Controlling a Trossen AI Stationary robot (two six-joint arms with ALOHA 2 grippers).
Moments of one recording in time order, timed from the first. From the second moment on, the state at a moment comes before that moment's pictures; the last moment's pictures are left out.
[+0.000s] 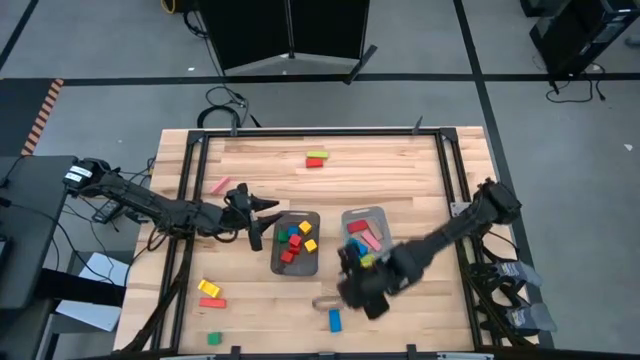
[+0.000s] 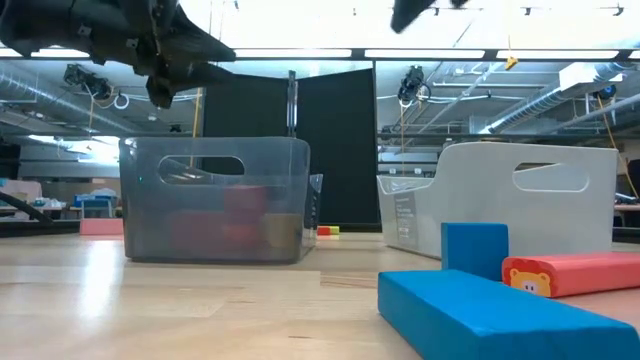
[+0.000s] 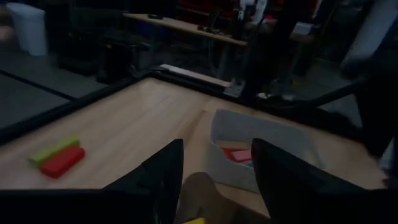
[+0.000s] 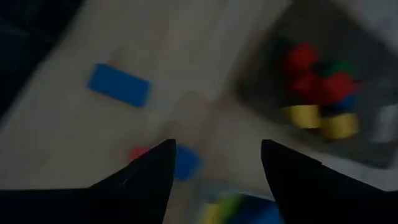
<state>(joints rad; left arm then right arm) -0.30 0.96 0.36 0.48 -0.61 -0.30 0.52 1.84 1.60 -0.89 0.22 -0.03</state>
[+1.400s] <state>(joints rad) -0.34 0.96 0.35 0.52 -0.51 -0.31 0.61 2.01 1.32 -0.69 0.15 0.46</state>
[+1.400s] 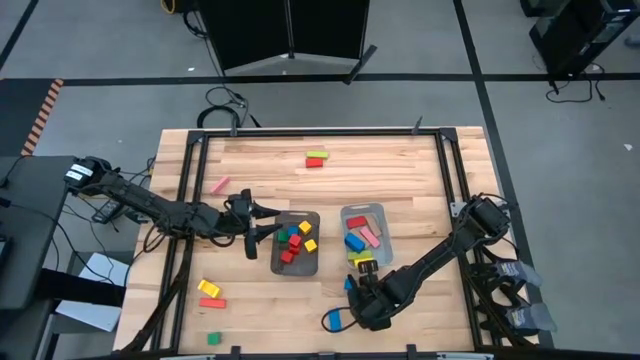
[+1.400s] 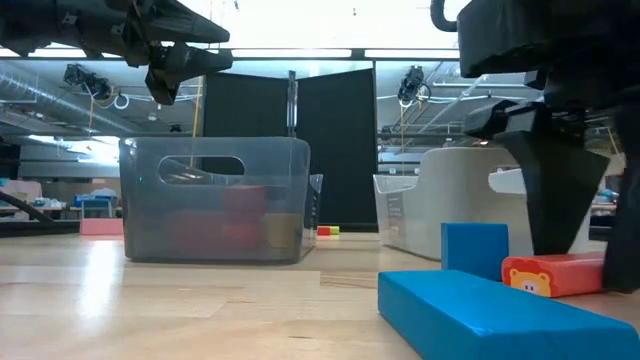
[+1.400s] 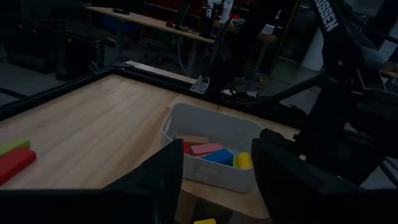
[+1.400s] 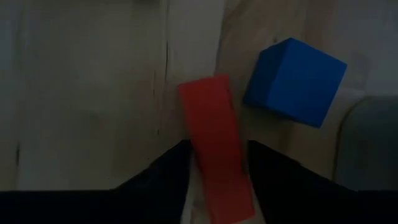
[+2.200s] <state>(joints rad) -0.34 0.96 0.35 0.53 -0.51 -0.30 0.63 1.90 1.46 -0.78 0.24 0.31</state>
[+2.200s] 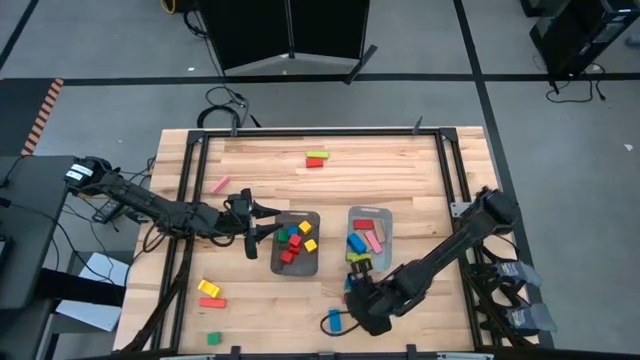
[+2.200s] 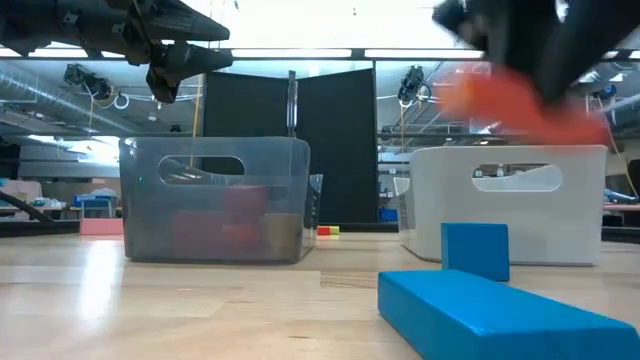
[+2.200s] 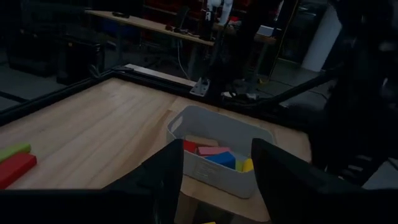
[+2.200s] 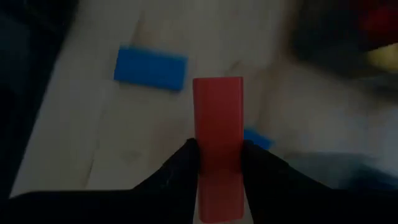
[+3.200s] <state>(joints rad) -0.49 1.10 0.85 -0.53 -0.44 -0.40 0.41 1.57 1.15 -0.87 0.47 0.47</state>
